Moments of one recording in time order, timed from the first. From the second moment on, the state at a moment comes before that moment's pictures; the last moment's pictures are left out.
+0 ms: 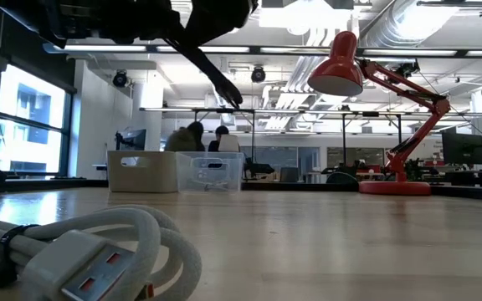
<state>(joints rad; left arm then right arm) 0.02 1.04 0.54 0.34 0.38 0.54 0.31 2.02 1.73 -0.48 0.84 -0.17</state>
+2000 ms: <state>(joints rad) 0.73 1.15 0.54 0.02 -0.09 0.91 0.30 2.02 1.72 -0.85 0.87 0.25</state>
